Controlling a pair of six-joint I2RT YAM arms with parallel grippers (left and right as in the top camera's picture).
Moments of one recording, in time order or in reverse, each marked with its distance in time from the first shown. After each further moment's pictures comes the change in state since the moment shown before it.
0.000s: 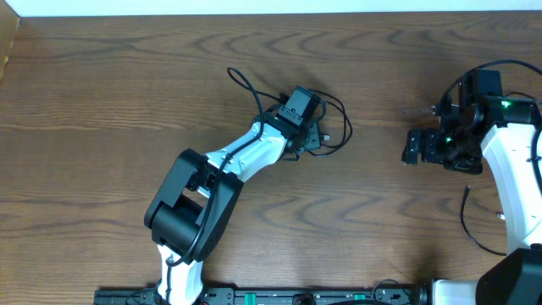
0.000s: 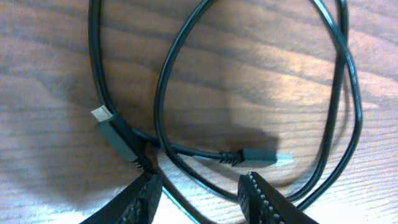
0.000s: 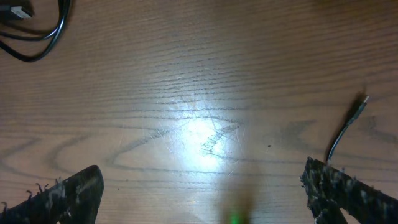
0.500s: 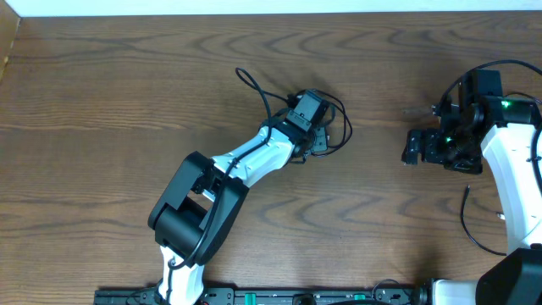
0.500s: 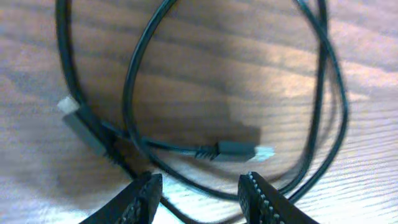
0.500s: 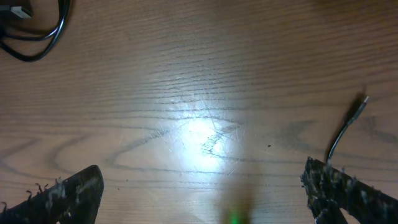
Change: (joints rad) left arm -0.047 0.000 0.000 0.003 -0.057 0.000; right arm 0.000 0.000 0.000 0.000 0.000 0.000
